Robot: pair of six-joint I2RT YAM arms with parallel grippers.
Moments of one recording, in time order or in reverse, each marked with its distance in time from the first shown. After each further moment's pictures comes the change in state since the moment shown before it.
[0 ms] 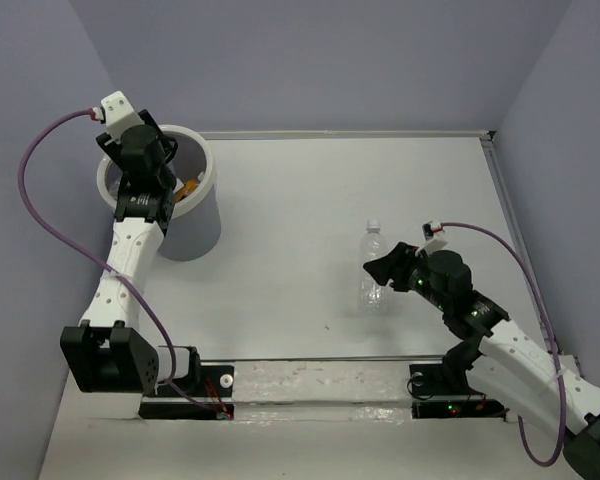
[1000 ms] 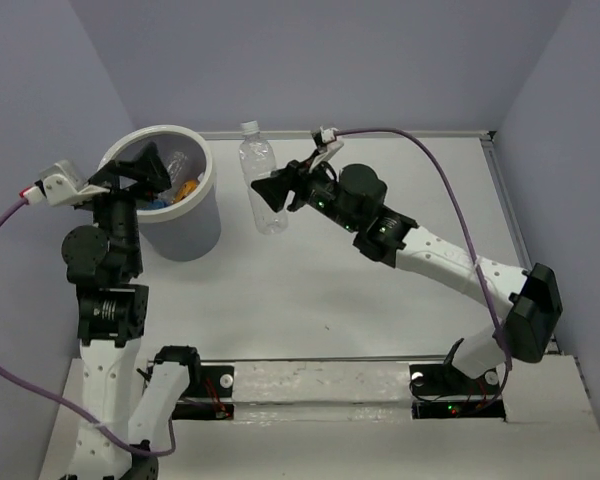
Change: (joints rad) left arm -0.008 -0.533 -0.197 0.067 0.291 -0.173; right arm 0.333 0.807 0.863 0.369 0.058 -0.311
